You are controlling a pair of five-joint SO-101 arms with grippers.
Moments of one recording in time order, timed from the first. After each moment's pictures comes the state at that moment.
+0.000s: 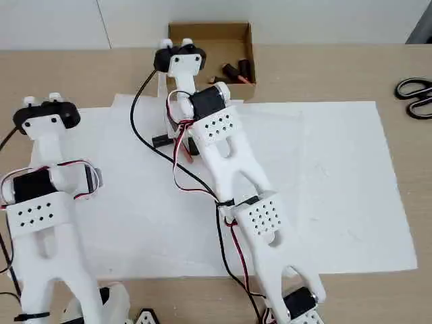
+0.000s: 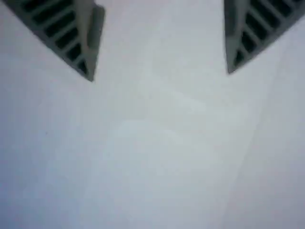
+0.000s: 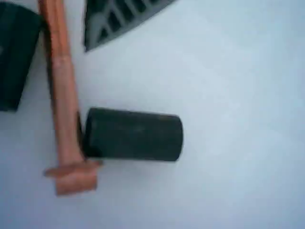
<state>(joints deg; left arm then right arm) -22.6 -31.3 33.2 77.6 -1.5 -32.7 59.1 -83.8 99.3 -15.4</state>
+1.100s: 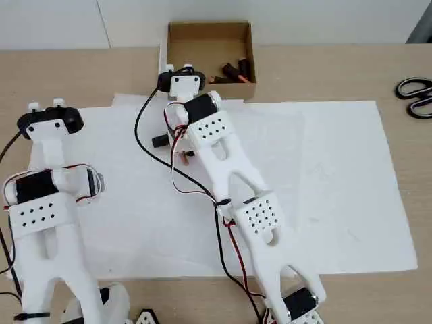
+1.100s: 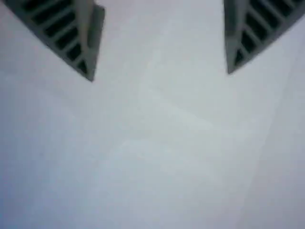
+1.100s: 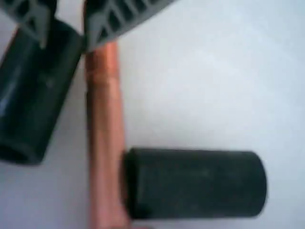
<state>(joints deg) -22.6 -31.3 35.7 77.5 -1.5 -32.8 64.4 -78.2 98.5 -16.0</state>
